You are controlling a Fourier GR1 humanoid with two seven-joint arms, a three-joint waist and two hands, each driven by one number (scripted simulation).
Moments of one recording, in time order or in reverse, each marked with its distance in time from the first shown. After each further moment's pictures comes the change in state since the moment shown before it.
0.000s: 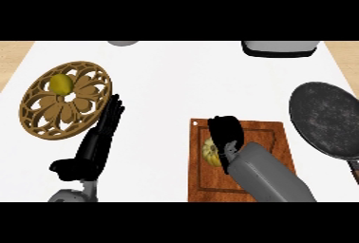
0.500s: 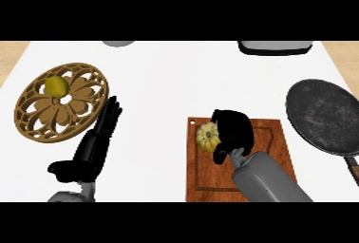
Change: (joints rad) left arm 0.016 0.000 0.015 0.004 -0.006 -0.012 -0.009; right arm 0.127 0.041 -0.124 -0.168 0.126 -0.397 0.072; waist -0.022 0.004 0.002
